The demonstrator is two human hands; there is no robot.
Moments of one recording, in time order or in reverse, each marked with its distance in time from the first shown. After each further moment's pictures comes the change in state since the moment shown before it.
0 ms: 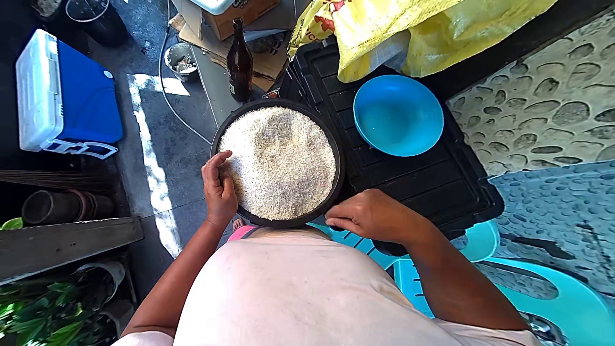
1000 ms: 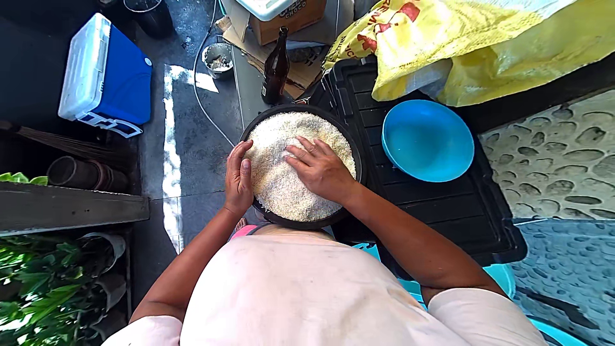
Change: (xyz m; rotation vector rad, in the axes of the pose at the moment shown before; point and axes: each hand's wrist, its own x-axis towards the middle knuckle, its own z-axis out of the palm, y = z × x) left_hand -0.002 -0.002 0.002 -0.107 0.049 -0.013; right_hand 0.140 0.027 0.040 -0.322 0.305 -0.186
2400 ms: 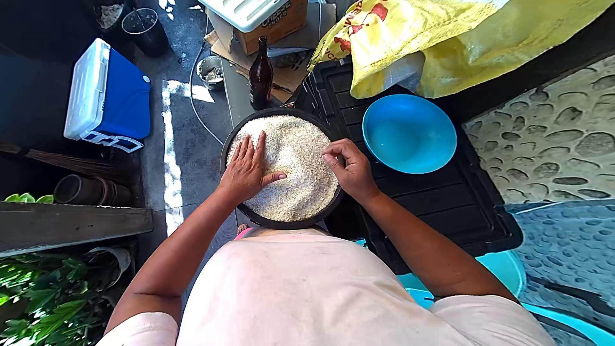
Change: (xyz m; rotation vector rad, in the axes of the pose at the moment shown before) left_hand 0.050 0.031 0.024 0.821 -0.672 0.083; right_hand -0.070 0.039 -0.021 0.595 0.436 0.384
